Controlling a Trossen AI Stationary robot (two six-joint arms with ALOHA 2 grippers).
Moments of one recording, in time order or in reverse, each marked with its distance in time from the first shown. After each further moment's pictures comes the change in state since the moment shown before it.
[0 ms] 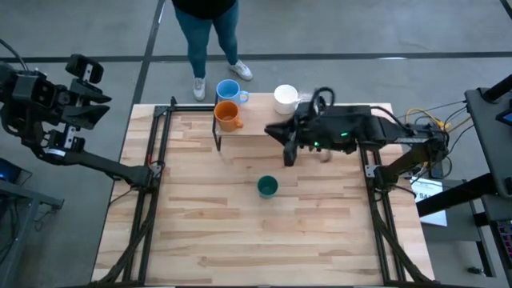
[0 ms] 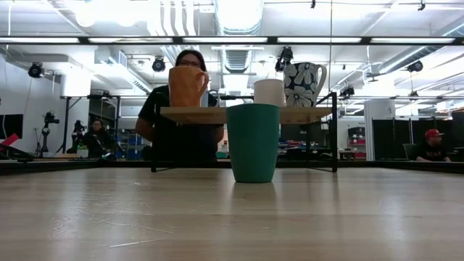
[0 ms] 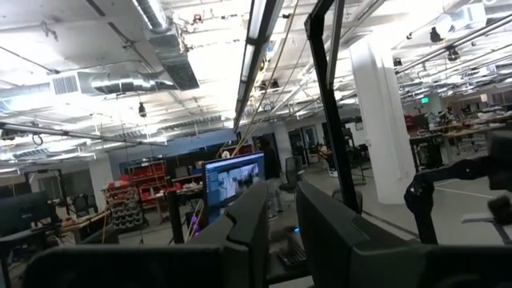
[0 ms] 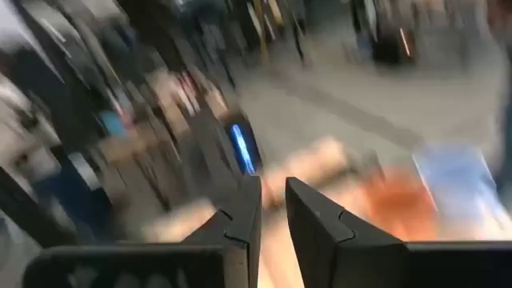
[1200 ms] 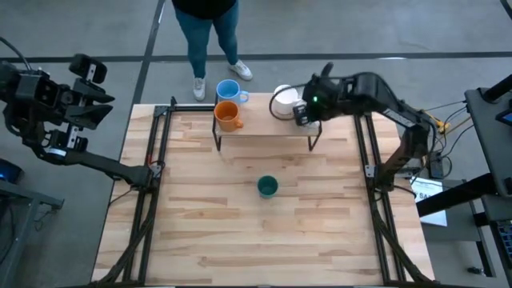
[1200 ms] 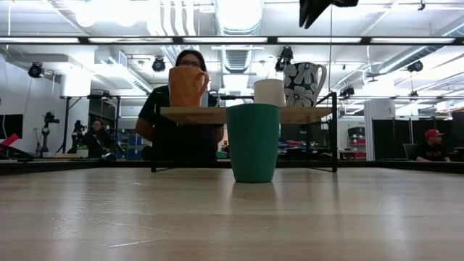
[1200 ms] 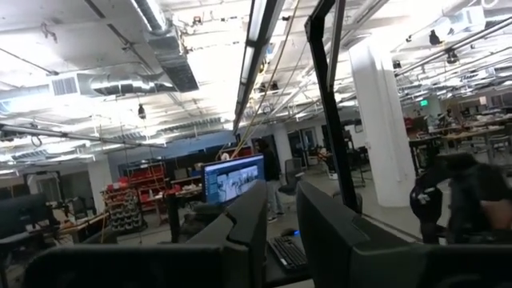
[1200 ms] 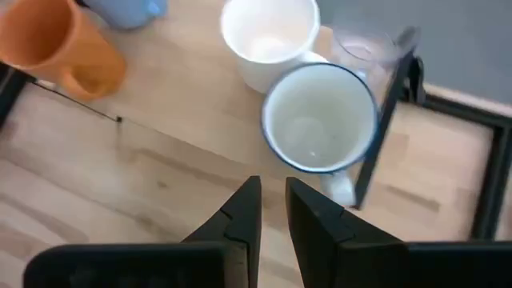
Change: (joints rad) left arm 0.000 0.018 0.000 0.027 0.002 -0.002; right arm -0.344 0.170 0.341 -1.110 -0.028 0.527
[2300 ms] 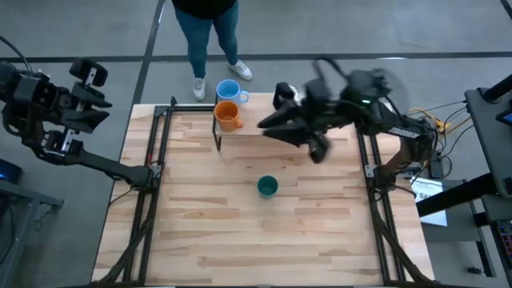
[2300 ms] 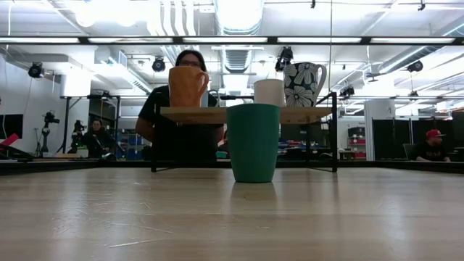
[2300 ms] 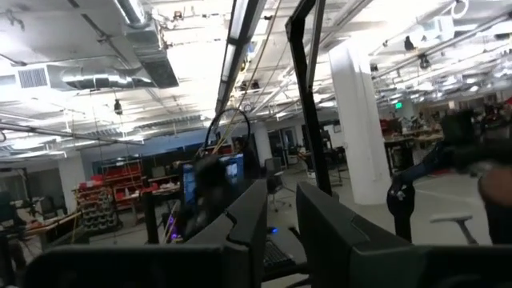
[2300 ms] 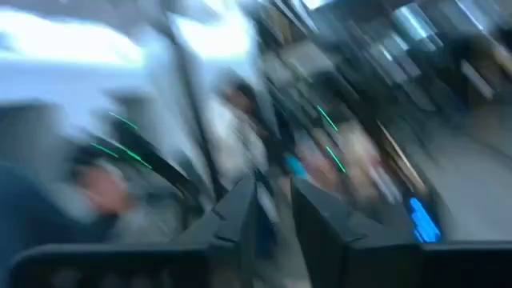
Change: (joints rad) left arm 0.000 -0.010 0.000 -0.028 0.069 -0.036; right arm 0.254 -0.014 -0.003 1.345 -0.685 -0.592
